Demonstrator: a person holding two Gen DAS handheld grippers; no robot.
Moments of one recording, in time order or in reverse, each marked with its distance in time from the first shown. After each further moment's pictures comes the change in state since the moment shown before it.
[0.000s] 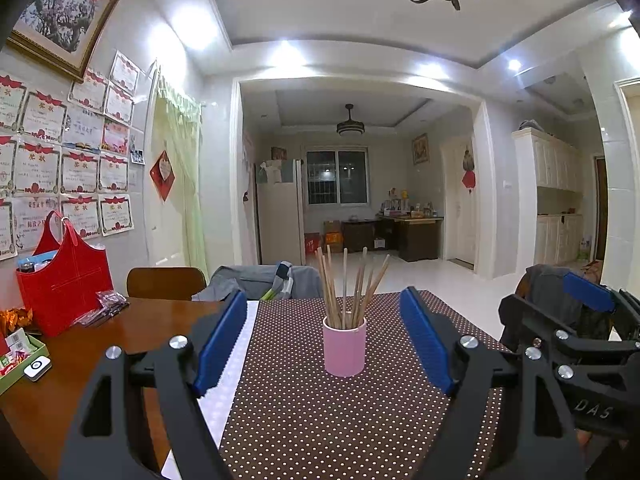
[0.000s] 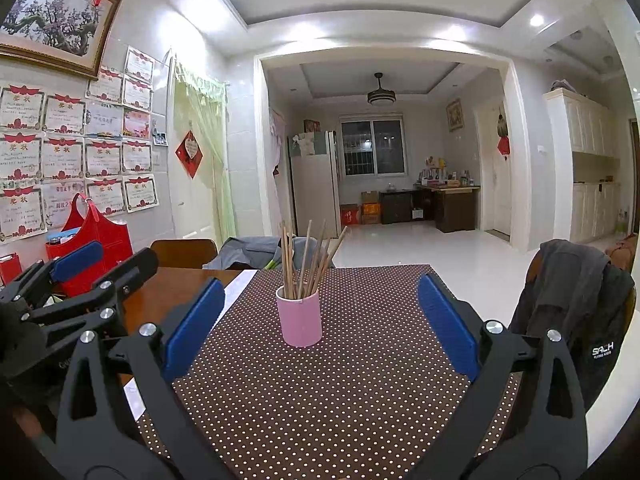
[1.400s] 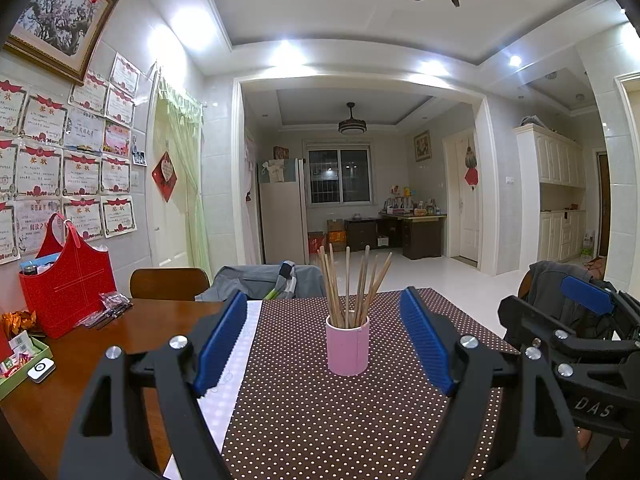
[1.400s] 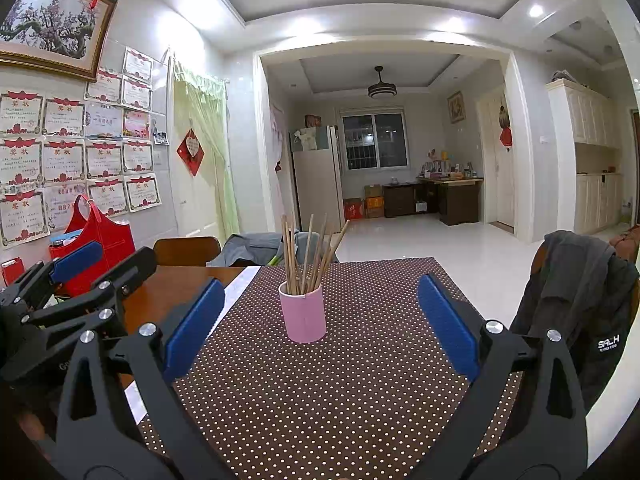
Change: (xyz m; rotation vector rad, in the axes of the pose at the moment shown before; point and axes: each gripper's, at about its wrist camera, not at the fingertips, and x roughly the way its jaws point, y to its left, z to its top) left arm -0.003 0.004 -0.001 0.004 0.002 0.005; right arm 0.000 0.002 0.000 0.010 0.006 0.001
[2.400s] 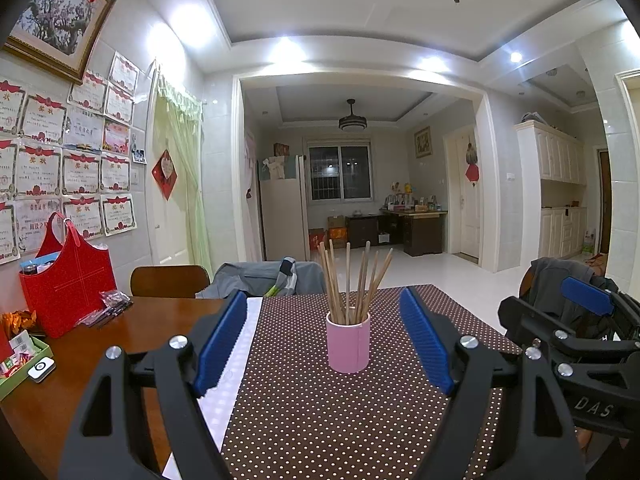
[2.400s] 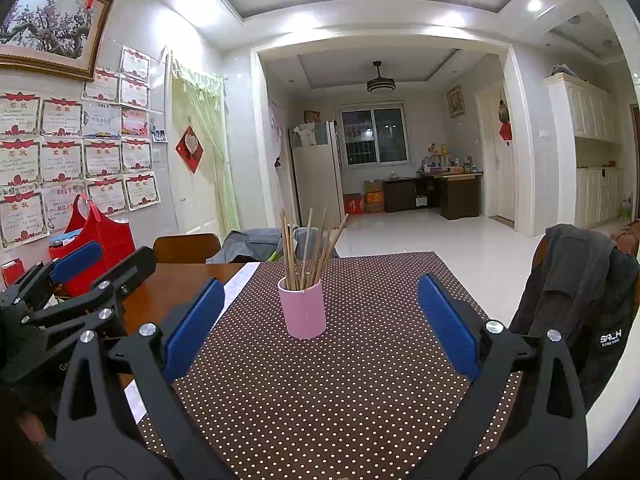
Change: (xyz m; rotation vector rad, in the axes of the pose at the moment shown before) left arm -0.002 0.006 -0.002 0.001 0.007 -0.001; right arm -0.008 0.013 -0.007 0.009 0.016 0.000
